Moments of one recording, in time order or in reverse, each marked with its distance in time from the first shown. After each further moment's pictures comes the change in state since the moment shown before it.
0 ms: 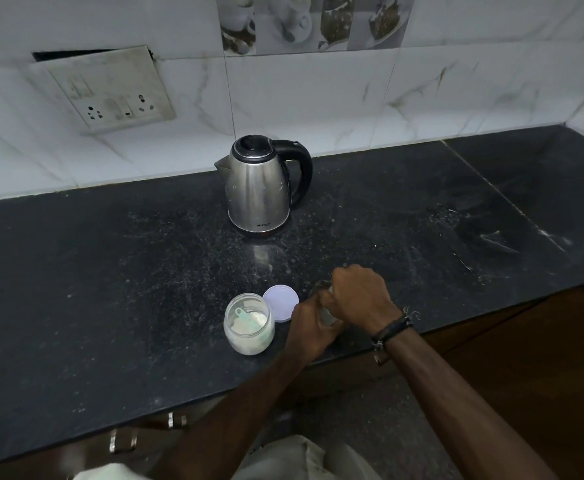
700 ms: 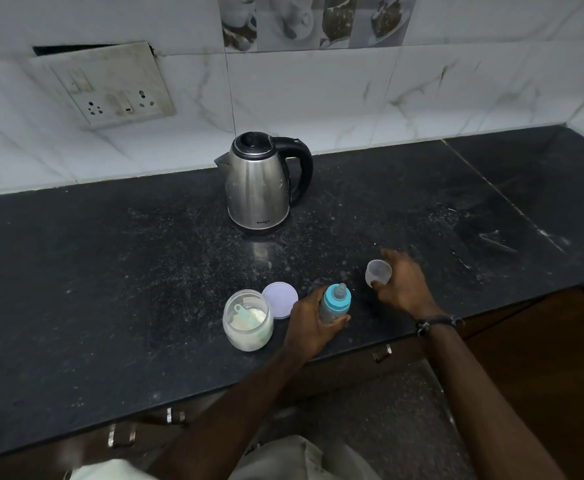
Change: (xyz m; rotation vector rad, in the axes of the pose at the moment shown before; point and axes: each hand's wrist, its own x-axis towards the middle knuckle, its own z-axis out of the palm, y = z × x) left_hand -0.001 -0.003 0.001 -0.045 -0.017 0.061; right_hand 0.023 0.104 0.054 0.449 0.073 0.277
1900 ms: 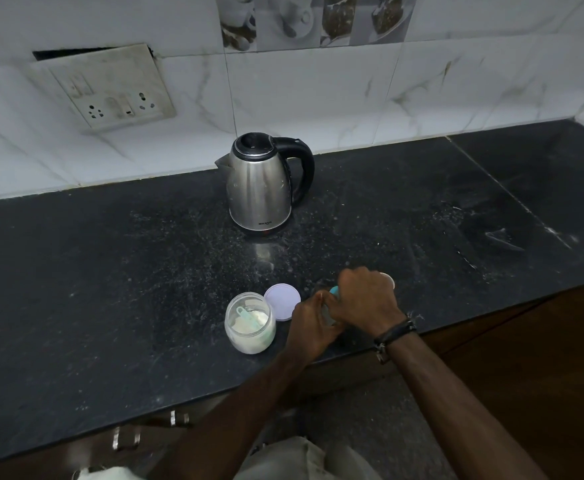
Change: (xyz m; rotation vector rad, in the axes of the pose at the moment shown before) left_hand 0.004 0.001 0.000 0.158 -0.033 -0.111; right_hand -0.046 -0.092 0.005 -0.448 -0.044 -0.221
